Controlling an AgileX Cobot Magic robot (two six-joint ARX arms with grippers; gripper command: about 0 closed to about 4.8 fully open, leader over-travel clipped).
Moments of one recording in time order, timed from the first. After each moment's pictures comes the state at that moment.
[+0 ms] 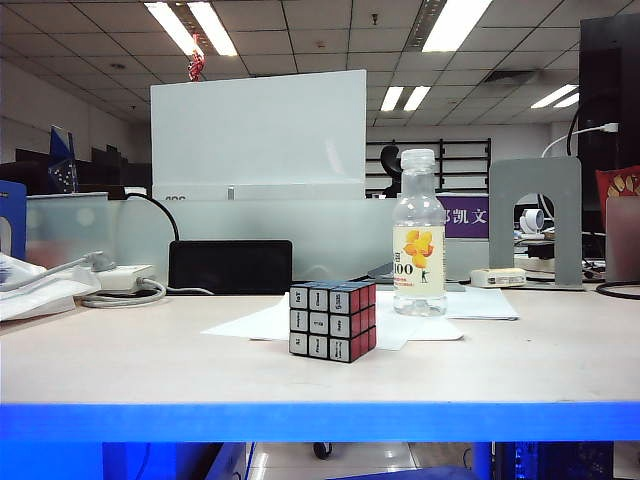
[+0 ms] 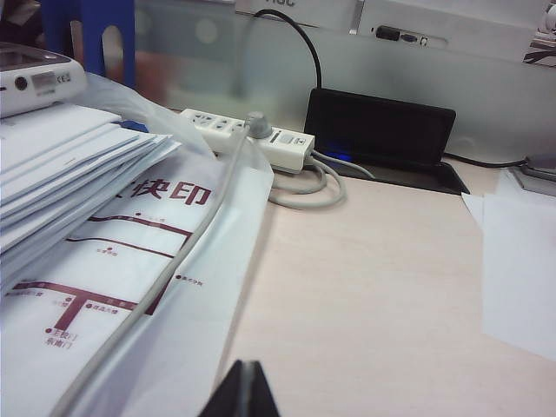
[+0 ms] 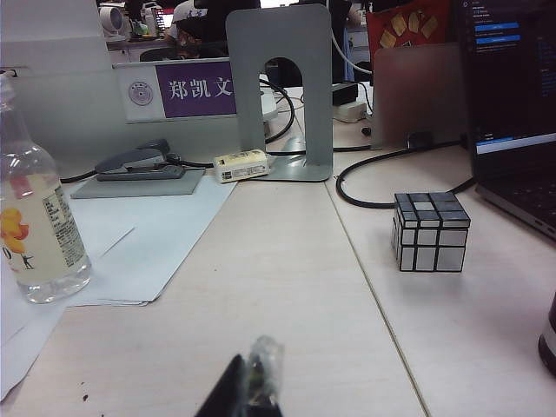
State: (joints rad) left arm 0.09 0.00 0.05 -0.11 0.07 -0.11; right arm -0.11 0.00 0.01 0.01 0.00 0.08
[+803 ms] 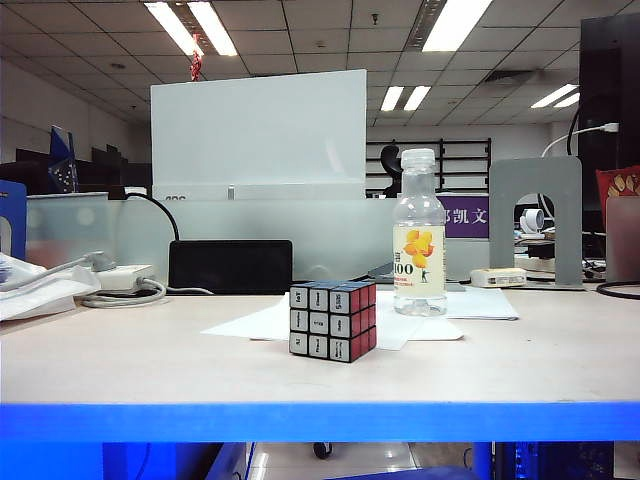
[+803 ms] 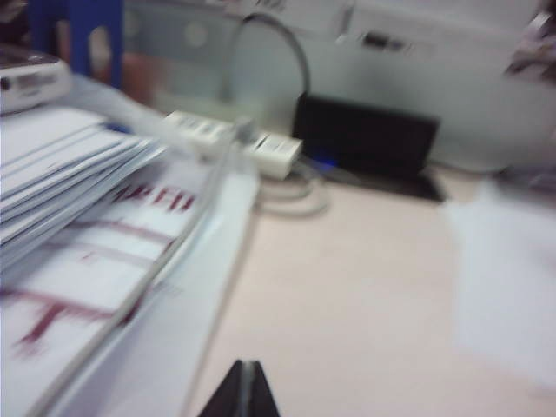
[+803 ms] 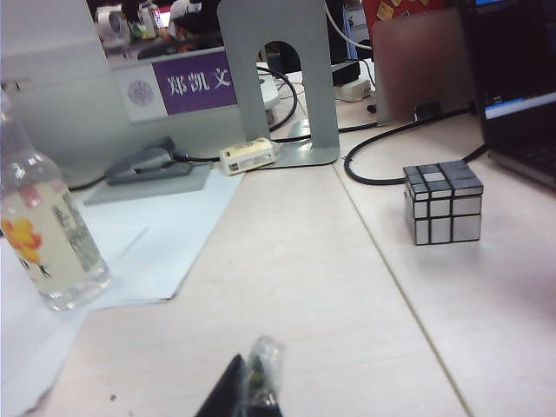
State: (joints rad) left arm 0.09 0.00 0.05 -0.07 0.11 -0.16; right arm -0.11 0.00 0.01 -0.02 0.00 0.19
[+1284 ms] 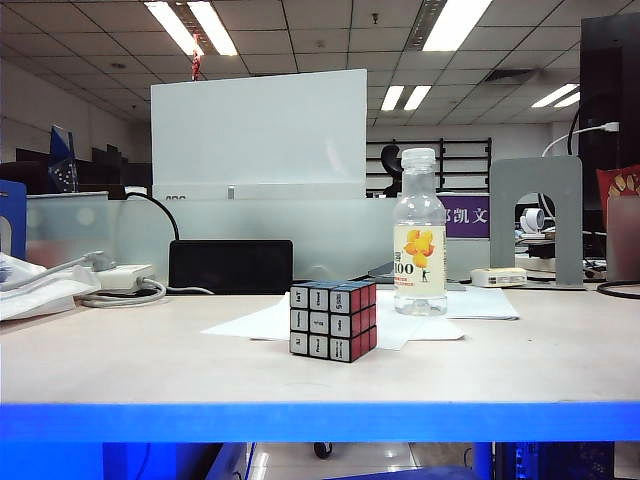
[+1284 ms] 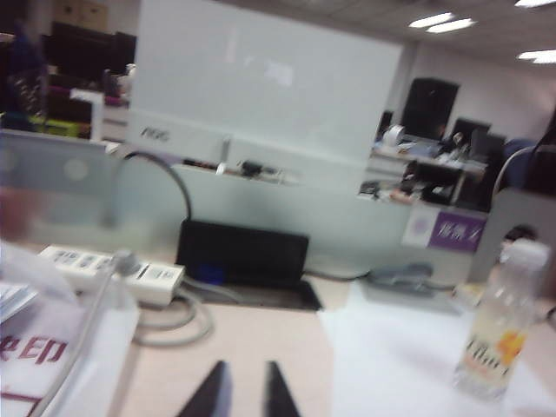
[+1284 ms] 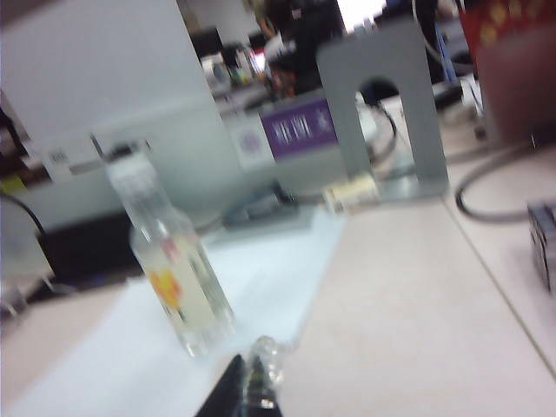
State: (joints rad) left arm 0.09 0.01 0.13 0.12 0.29 -0.24; right arm -0.11 0.00 0.06 0.06 -0.18 0.34
